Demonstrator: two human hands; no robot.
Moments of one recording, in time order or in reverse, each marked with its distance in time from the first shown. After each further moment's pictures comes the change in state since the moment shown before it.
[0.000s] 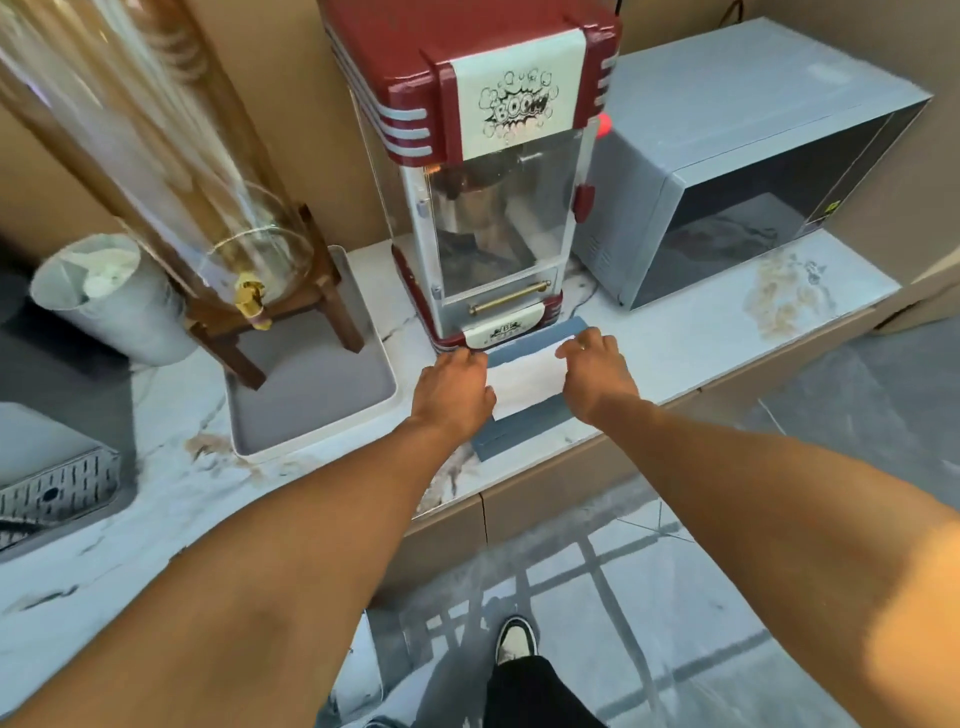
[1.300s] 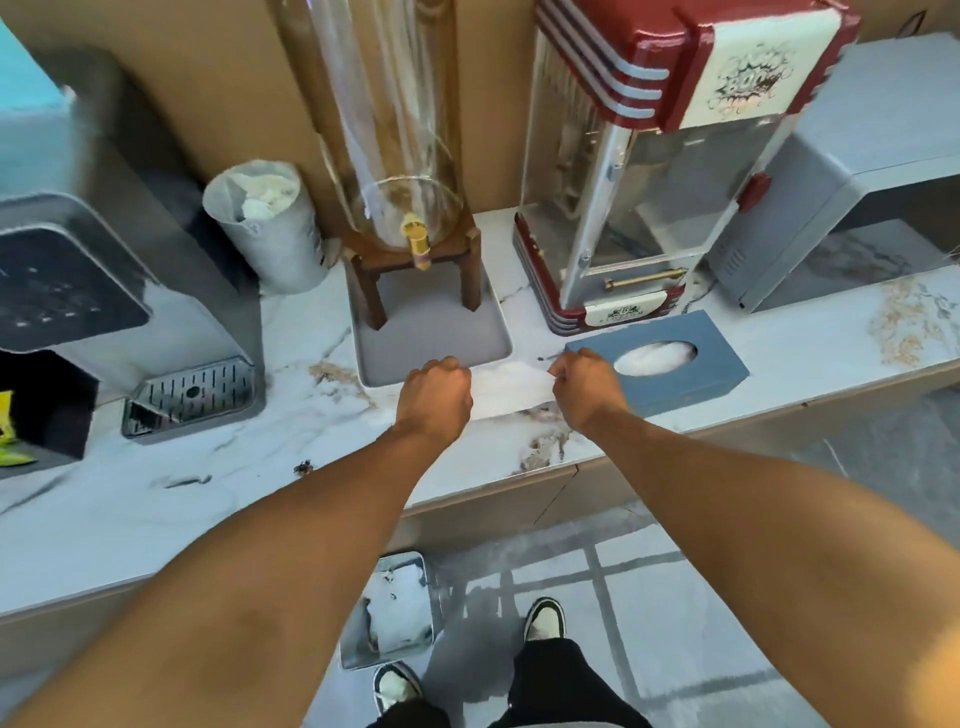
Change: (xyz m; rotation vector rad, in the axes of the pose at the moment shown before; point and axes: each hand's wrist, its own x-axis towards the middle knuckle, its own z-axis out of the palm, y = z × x) left_hand -0.116 -0.157 -0.005 -0.001 0.073 -0.180; right_hand -0.048 -0.172 0.051 0.157 -0.036 -0.114
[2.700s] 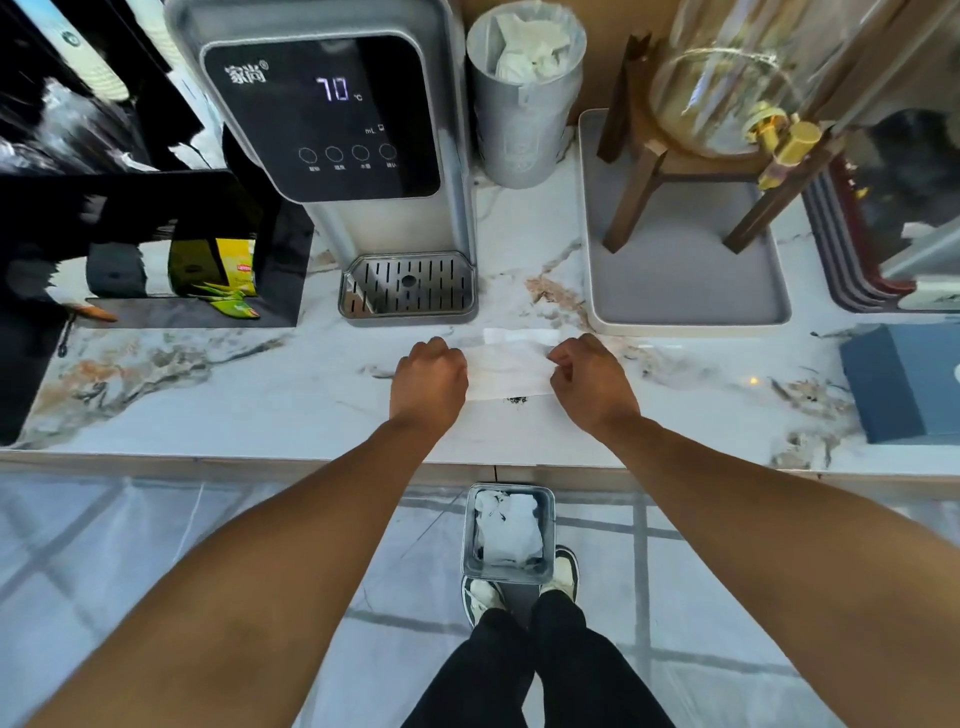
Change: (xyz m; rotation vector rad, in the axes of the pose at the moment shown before) left_hand -0.106 -0.282 0.062 -0.149 0.019 -0.364; right_hand -0.020 -0.218 0.195 0.166 -0.198 -0.288
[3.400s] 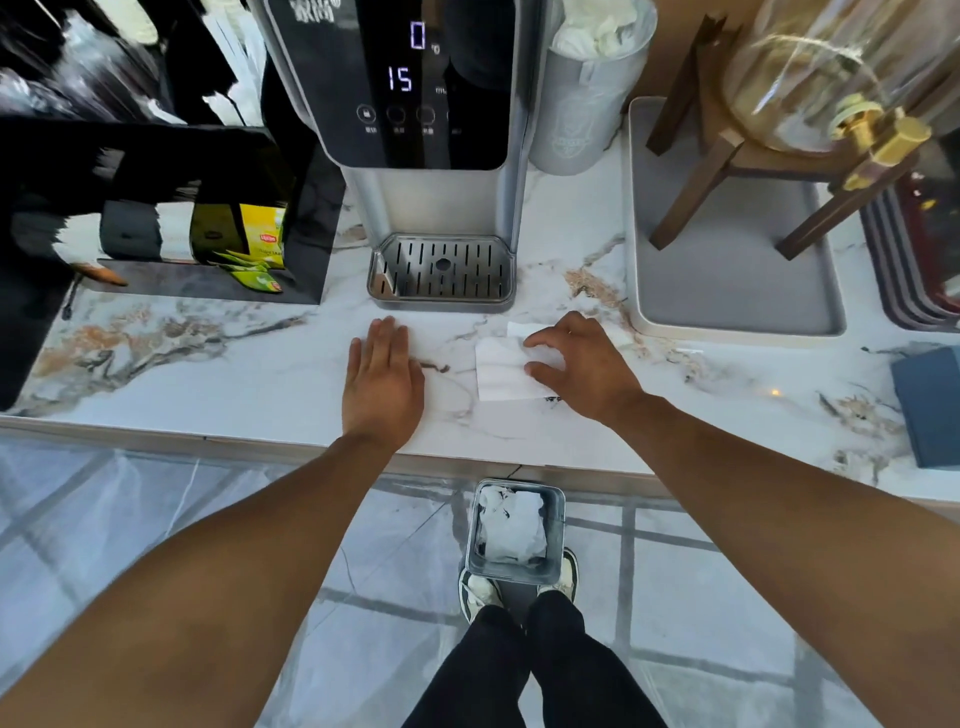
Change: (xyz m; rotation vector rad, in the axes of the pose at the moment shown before) left_hand -0.023 -0.094 0.022 -0.020 0.181 -0.092; right_hand 0.026 -0.033 0.024 -0.098 -0.163 -0.227
